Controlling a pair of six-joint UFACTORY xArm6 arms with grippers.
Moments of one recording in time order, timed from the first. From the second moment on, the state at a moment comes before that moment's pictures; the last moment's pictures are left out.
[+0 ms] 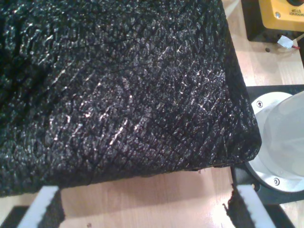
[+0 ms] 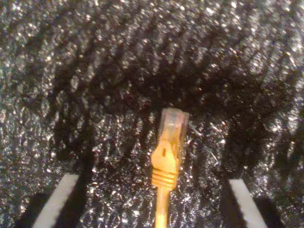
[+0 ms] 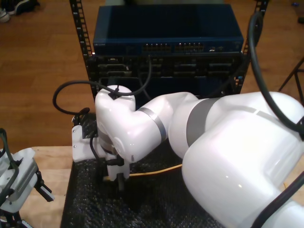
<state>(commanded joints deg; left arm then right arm) 29.0 -19.3 -37.1 -17.7 87.5 -233.6 46.9 18.3 -67.6 3.2 46.9 -57.1</state>
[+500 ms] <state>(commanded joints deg) 28.9 -19.2 -37.3 -17.7 87.4 -233.6 47.8 18.4 -67.0 -5.0 45.6 -50.1</state>
